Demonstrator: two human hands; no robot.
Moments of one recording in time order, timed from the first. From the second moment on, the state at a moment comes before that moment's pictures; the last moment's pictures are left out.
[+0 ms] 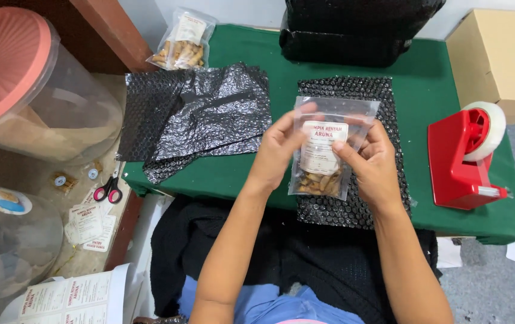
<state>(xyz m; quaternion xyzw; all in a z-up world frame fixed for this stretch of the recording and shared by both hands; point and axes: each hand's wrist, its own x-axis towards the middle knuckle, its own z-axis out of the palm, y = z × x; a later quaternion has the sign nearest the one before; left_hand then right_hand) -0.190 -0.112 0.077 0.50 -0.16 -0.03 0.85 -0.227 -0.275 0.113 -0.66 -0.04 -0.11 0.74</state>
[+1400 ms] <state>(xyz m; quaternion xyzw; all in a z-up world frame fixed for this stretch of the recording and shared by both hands) -0.196 -0.134 0.113 0.53 -0.18 0.00 0.83 -0.242 -0.347 0.132 -0.65 -0.18 -0.07 0.73</state>
